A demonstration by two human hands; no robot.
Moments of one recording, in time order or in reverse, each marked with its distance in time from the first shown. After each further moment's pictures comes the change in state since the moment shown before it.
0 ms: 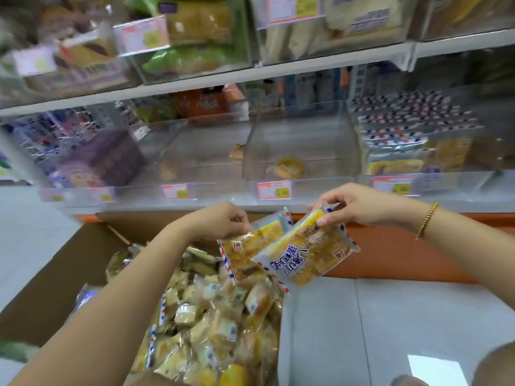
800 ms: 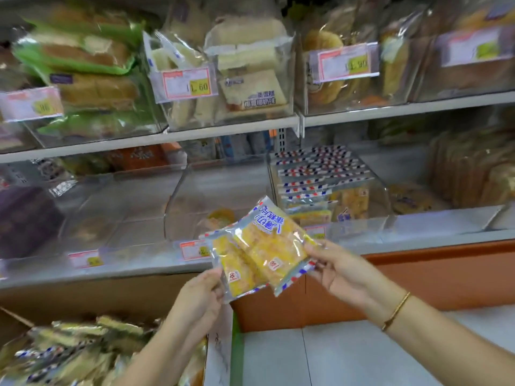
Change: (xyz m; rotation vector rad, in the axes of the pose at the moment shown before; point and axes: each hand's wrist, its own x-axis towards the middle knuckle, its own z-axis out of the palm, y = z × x) left_hand 0.052 0.105 0.095 -1.561 0.303 -0.129; right_hand -0.067 0.058 -0.018 1.402 0.533 0.164
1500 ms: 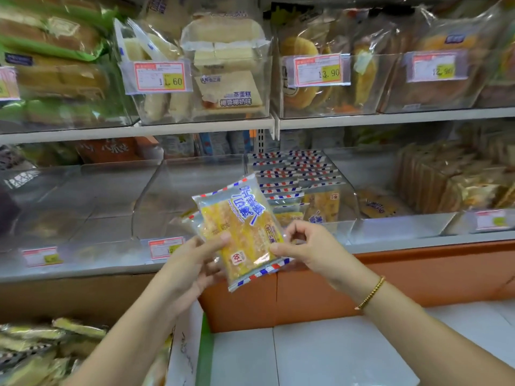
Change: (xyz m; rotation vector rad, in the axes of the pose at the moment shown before) left_hand -0.031 0.046 0.063 0.075 -0.199 -0.023; right_hand -0.018 -0.035 0.007 -0.789 0.002 -0.316
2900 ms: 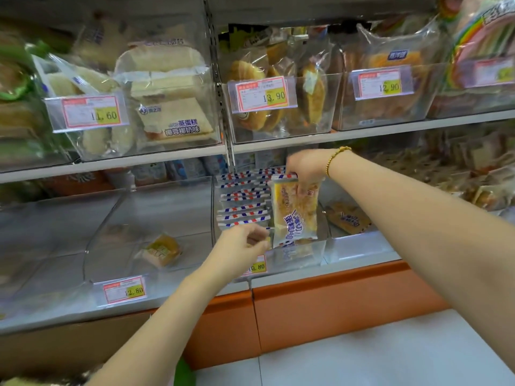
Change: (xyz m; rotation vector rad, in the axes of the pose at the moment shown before) left_hand 0.098 -0.005 0.108 1.203 -0.119 0.432; right_hand 0.138 -0.103 -0.133 -1.650 -0.164 -0.048
